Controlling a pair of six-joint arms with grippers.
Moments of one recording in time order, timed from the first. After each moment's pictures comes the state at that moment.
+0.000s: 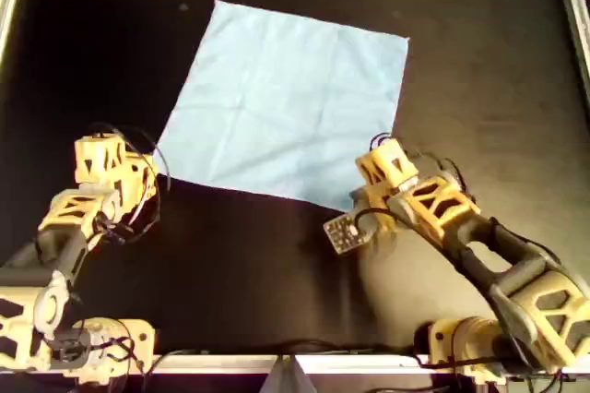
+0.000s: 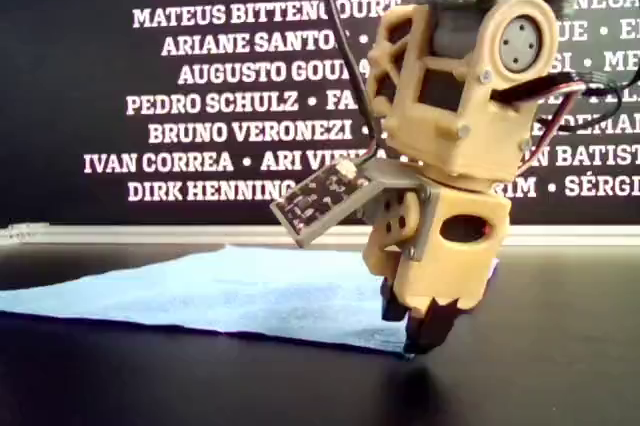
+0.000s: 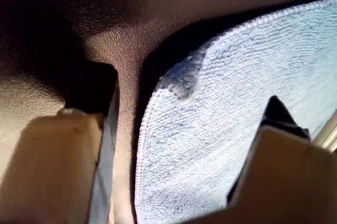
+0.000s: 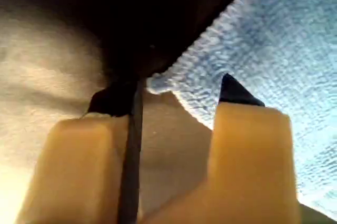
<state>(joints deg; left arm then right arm) -1.4 94.2 132.1 12.7 9.2 10.6 34.5 83.9 108.8 48.2 -1.4 7.2</state>
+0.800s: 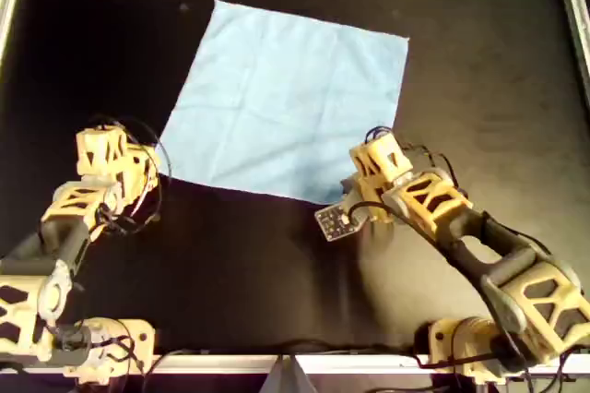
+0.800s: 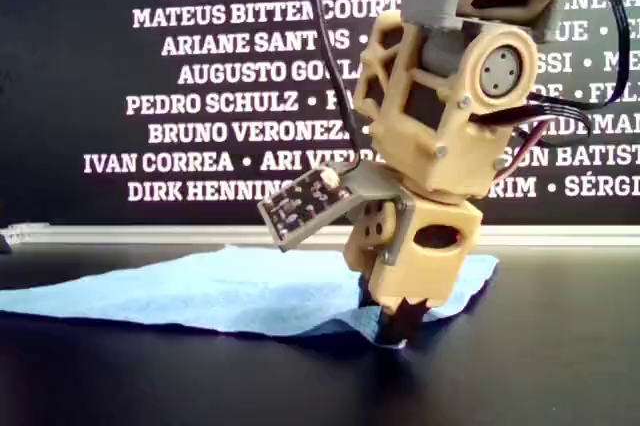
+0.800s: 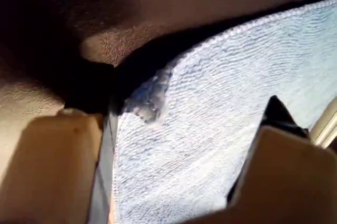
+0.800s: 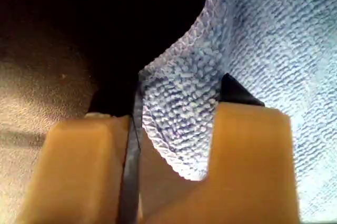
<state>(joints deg) -1.4 88.6 127.7 11.6 9.5 10.6 34.7 78.0 106.3 41.7 -2.2 7.4</state>
